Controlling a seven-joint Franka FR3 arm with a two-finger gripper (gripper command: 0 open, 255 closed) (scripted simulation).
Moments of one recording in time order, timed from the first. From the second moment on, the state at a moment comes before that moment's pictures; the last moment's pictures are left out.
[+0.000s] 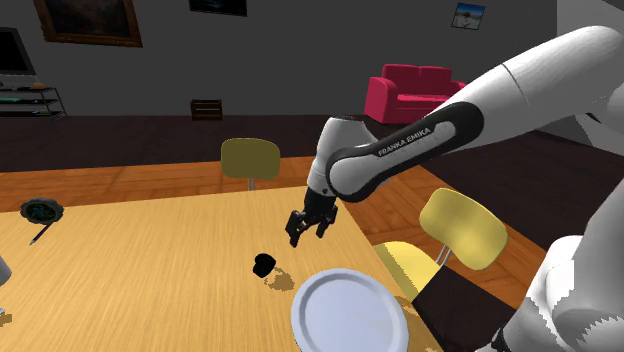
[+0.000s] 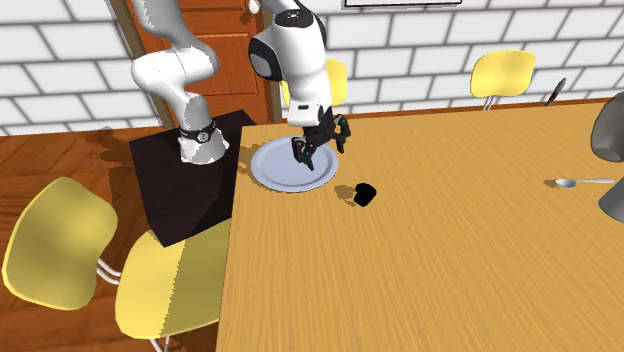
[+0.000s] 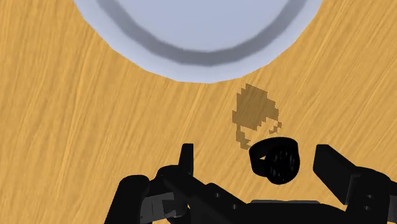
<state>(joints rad) 0.15 -0.03 0.23 -2.32 0.24 2.43 0.25</state>
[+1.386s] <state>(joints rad) 0.25 0.43 0.23 -2.05 0.10 2.65 0.40</state>
